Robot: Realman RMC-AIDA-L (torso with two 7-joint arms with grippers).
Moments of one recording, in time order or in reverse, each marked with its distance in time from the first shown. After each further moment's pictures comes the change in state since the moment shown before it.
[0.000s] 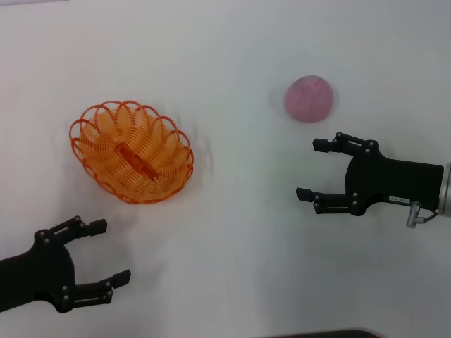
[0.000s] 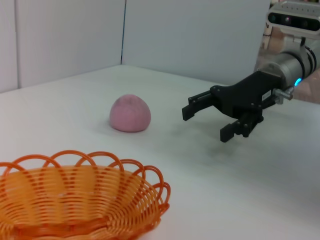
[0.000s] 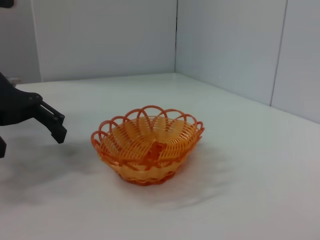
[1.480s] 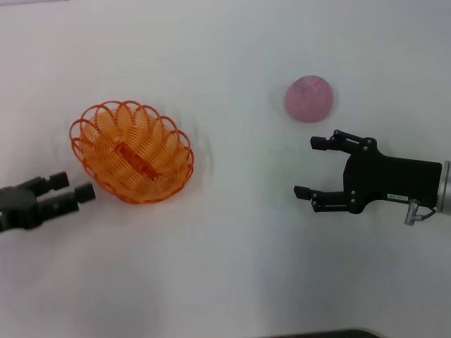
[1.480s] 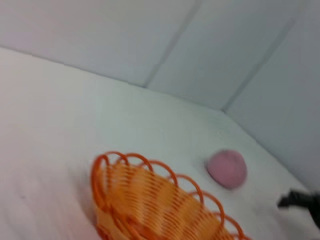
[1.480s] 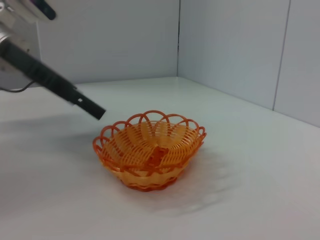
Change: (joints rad) left arm -0.098 0.035 -0.167 0.016 -0.016 -0.040 -0.685; right arm 0.009 0.000 -0.001 0.000 0.000 -0.004 0.005
